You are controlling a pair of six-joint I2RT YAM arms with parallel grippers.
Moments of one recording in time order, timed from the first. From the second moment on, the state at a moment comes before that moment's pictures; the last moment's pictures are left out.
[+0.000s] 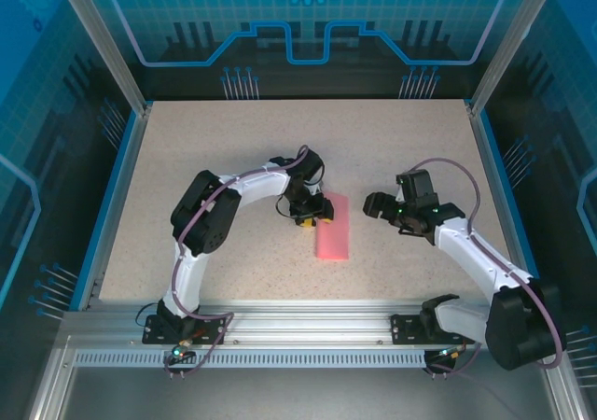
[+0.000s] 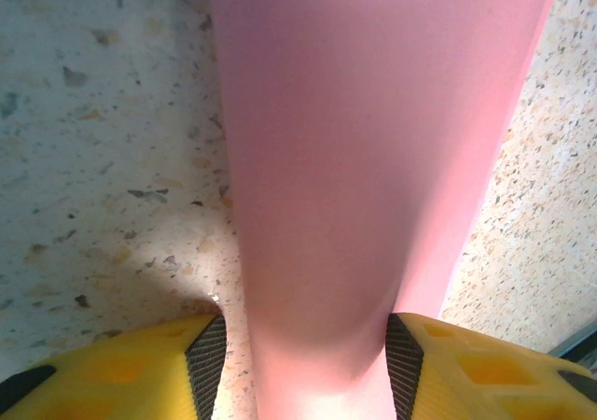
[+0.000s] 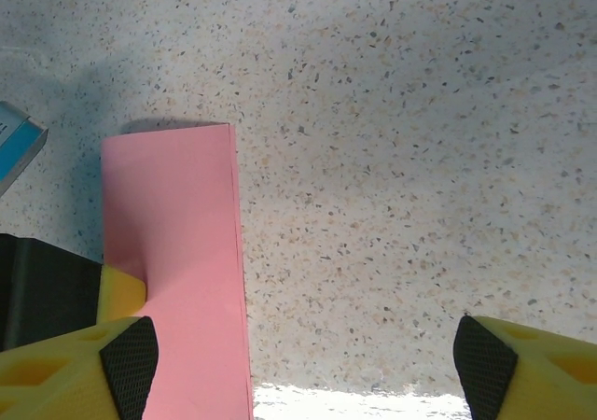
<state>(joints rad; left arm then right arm) -0.62 2.13 1.52 -0.72 0.48 -0.68 0.25 1.15 0.69 -0.47 -0.12 0.58</state>
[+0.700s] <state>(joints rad) -0.63 2.16 1.56 -0.78 0.45 -0.66 0.23 1.12 0.67 -0.49 -0.13 0.58</state>
